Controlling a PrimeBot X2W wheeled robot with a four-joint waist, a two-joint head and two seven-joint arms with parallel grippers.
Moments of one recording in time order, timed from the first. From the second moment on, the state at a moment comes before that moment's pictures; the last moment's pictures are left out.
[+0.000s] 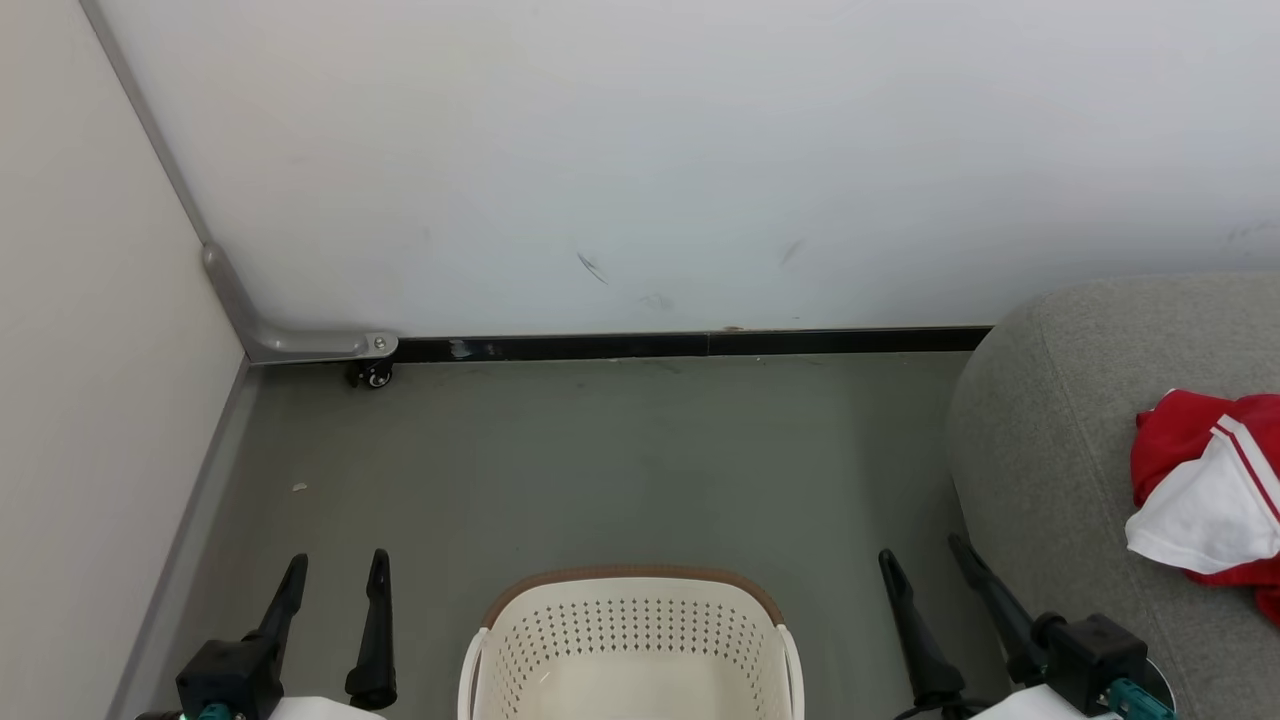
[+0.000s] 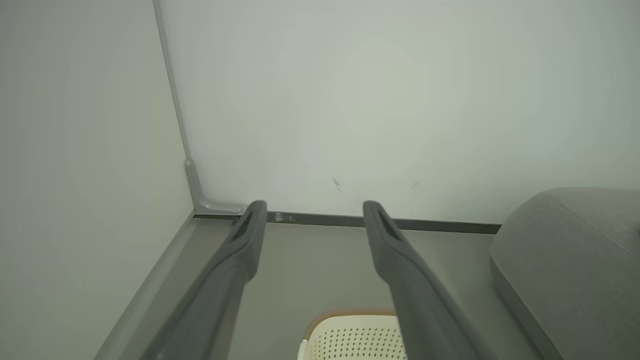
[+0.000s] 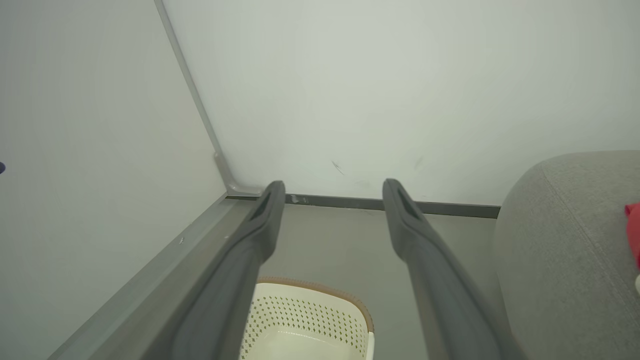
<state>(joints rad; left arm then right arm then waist) 0.02 0.25 -0.28 0.20 -0.42 0.22 -0.25 0.05 -0.05 0.13 0.27 0.18 0.13 -0.18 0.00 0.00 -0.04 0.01</state>
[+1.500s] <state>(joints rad) 0.06 0.21 -0.29 0.29 -0.38 0.21 -0.25 0.12 -0.05 0.14 0.28 0.19 0.13 -0.16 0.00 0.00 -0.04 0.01</state>
